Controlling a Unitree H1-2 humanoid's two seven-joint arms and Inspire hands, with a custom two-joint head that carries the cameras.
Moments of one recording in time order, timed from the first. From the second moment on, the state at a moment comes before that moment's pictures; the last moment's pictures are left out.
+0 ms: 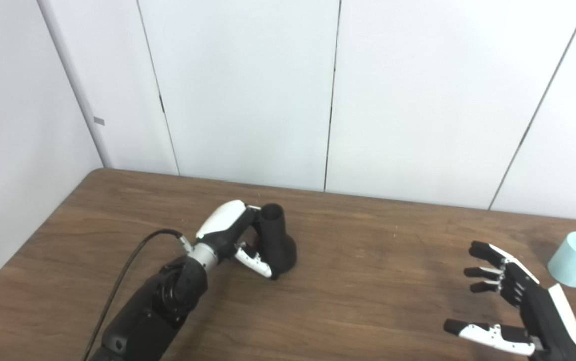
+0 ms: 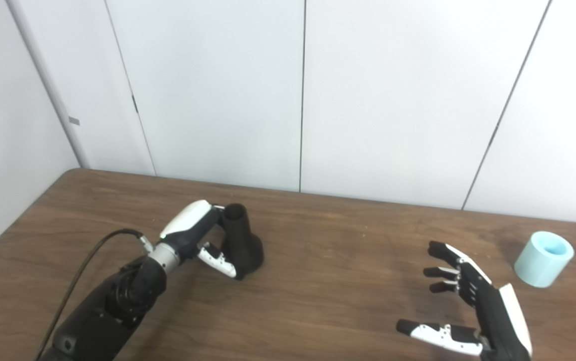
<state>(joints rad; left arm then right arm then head) -0.46 0.41 -0.31 0.19 0.48 0.06 -0.17 -0.02 -0.18 -0.04 -0.27 -0.16 0.00 0.08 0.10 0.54</state>
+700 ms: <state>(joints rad) -0.46 0.29 -0.43 0.15 0.47 -0.05 -0.25 -0.04 -0.14 -0.02 -0.30 -0.25 0.01 0.04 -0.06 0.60</state>
